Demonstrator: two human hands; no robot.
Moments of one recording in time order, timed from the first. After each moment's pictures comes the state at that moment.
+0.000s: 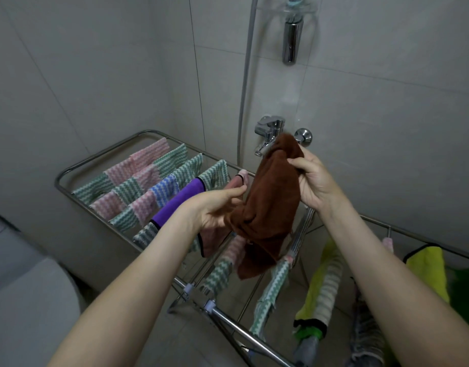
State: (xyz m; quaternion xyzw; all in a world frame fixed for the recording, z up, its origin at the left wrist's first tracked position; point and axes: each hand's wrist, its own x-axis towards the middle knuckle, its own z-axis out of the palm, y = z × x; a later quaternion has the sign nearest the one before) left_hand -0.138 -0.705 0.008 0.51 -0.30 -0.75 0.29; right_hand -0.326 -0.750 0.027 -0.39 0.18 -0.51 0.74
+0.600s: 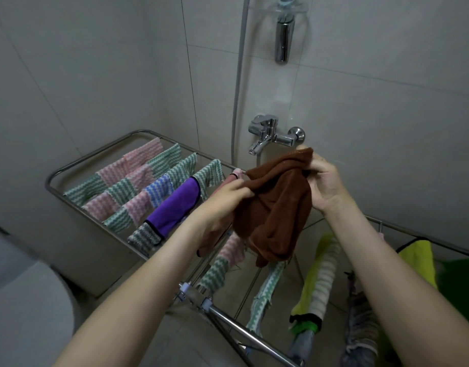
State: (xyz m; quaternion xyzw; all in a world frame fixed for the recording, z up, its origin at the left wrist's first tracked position) left_hand -0.165 -0.699 -0.002 0.47 -0.44 -0.63 0.42; right_hand -0.347 -0.744 0.023 -0.39 0.19 -0.53 0.73
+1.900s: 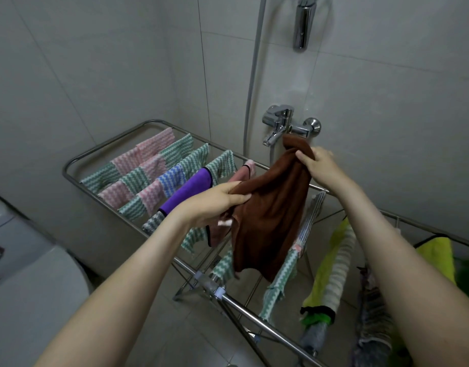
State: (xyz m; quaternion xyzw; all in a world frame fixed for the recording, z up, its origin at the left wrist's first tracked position) left_hand -0.114 -0.670 0.007 0.47 -0.50 -0.65 0.32; right_hand -0.340 -0.782 0.000 -0.70 0.56 -0.33 0.29
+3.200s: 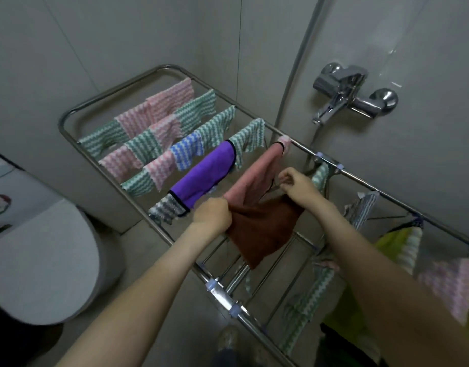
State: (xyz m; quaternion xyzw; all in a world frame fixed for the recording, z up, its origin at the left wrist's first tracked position) left_hand -0.055 -0.737 -0.132 0.79 -0.56 -0.24 0.00; right_hand -0.241 -0.861 -0.160 -0.71 0.58 -0.14 0.38
